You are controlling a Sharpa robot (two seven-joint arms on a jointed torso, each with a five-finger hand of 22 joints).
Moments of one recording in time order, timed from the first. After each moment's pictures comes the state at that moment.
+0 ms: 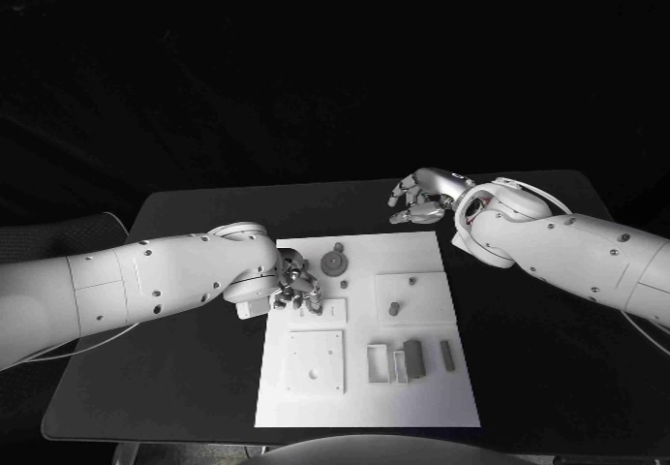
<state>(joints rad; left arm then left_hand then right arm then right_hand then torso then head) 1.29 -0.64 -0.24 1.41 -0.86 0.08 -0.63 0.85 0.00 0.61 -0.27 0.34 1.01 0.06 0.39 0.55 1.33 -0.09 0.72 0.72 1.16 -0.18 1.29 0.85 0.02 1.22 -0.26 0.82 1.31 1.22 -0.63 -0.01 1.21 -1.38 -0.26 -0.03 1.05 -0.14 0.56 -0.26 0.05 0.88 0.14 0.27 0.53 1.01 0.03 1.16 1.09 1.14 -0.06 1.41 0.96 0.20 1.01 -0.04 1.24 1.30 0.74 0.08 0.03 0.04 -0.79</state>
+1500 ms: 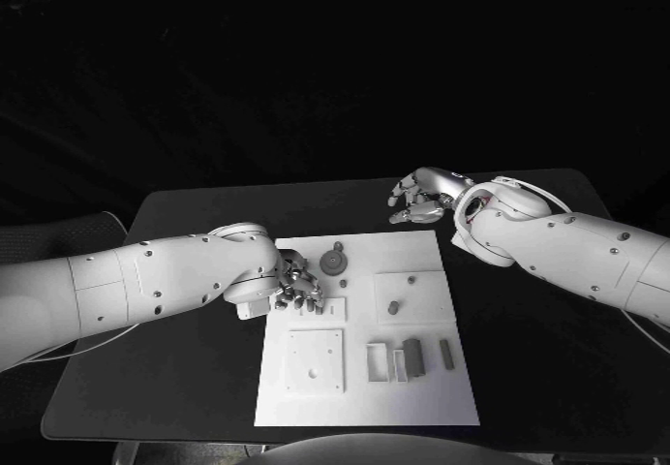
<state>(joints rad) 1.28 -0.64 -0.24 1.41 -0.87 0.09 -0.63 0.78 -0.02 0.54 -0.23 0.22 1.22 0.00 0.39 0.84 1.32 -0.10 0.74 0.72 1.14 -0.19 1.32 0.83 0.05 1.22 -0.25 0.84 1.31 1.22 -0.63 -0.01 1.21 -1.38 -0.25 -0.03 1.05 -0.14 0.56 -0.26 0.05 0.88 0.14 0.27 0.53 1.00 0.04 1.16 1.09 1.14 -0.06 1.41 0.96 0.20 1.01 -0.04 1.24 1.30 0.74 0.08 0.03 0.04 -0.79</state>
